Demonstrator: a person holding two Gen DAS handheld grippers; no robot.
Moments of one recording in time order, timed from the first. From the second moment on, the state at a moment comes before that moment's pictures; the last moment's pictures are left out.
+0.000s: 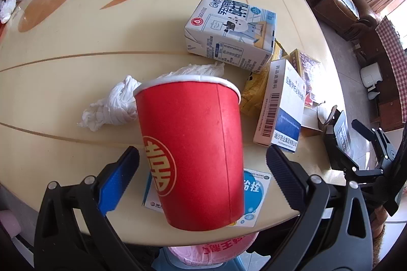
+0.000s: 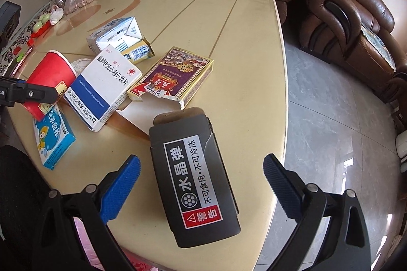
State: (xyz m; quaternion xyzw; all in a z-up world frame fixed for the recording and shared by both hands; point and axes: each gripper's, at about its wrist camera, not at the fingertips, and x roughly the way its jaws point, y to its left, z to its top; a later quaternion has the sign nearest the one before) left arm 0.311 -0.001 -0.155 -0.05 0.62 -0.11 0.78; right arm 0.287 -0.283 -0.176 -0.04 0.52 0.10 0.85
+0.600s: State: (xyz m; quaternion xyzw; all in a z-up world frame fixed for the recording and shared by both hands) left arm 0.326 -0.005 -0.163 -0.06 0.64 -0.11 0.75; right arm 0.289 -0.269 -0.187 -0.07 0.53 0.11 0.84
